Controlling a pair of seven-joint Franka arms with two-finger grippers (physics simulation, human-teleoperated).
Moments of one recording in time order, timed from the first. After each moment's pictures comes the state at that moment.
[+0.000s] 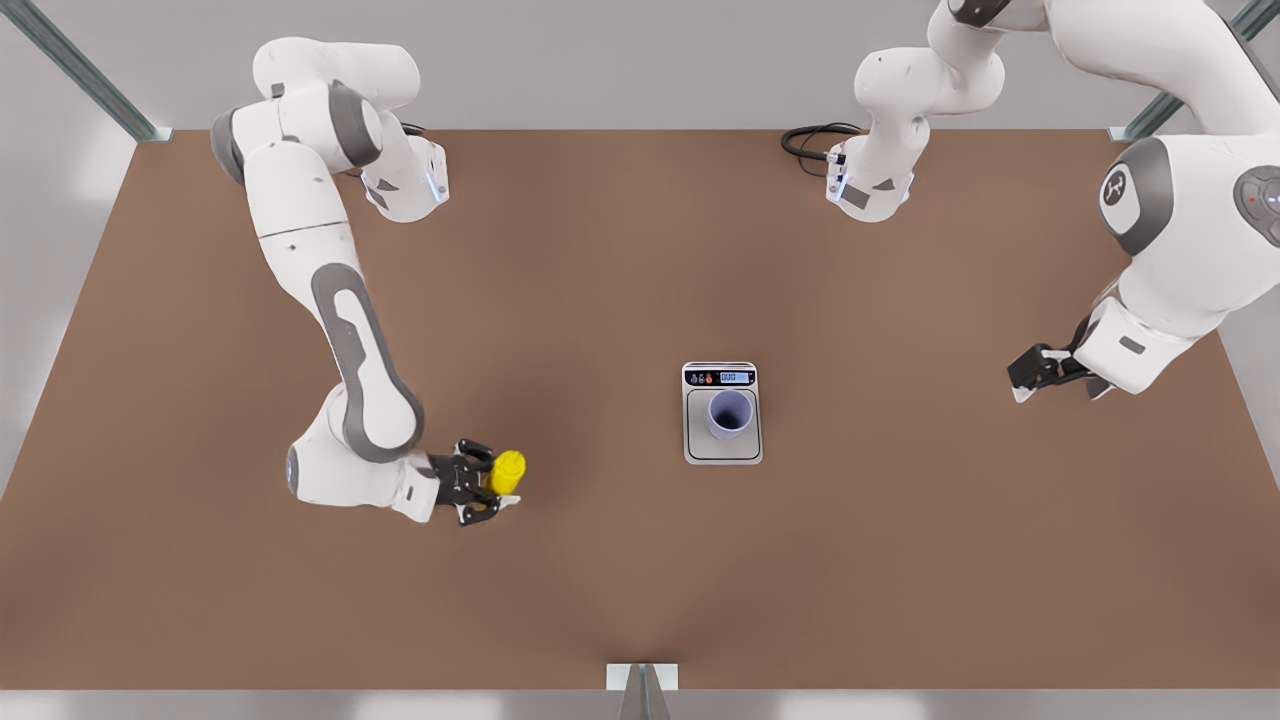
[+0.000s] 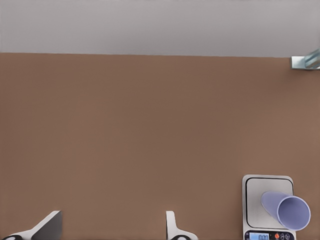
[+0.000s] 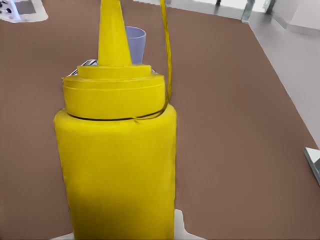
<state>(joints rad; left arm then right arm) -0.02 0.19 -0.02 -1.39 0.04 1.70 -0.07 0.17 0.79 0.04 -1.43 1.01 2.01 -2.16</state>
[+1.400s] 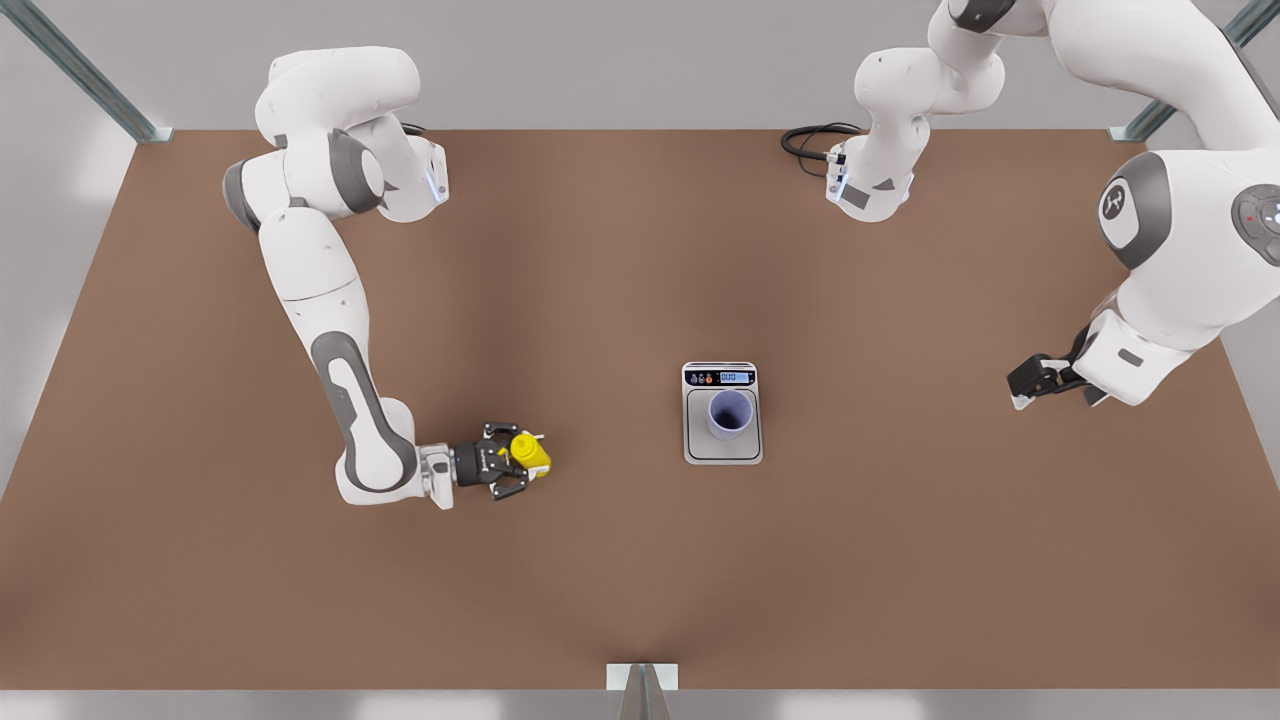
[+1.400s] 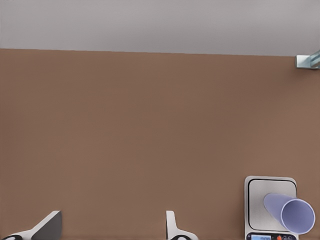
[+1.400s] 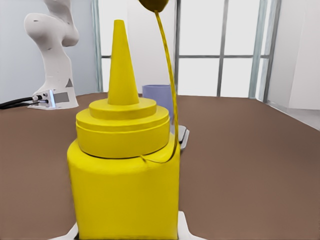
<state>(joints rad) -0.01 0.21 -0.02 -1.39 0.04 1.71 -0.07 0.10 1.00 0.11 -1.45 1.31 1.78 -2.43</state>
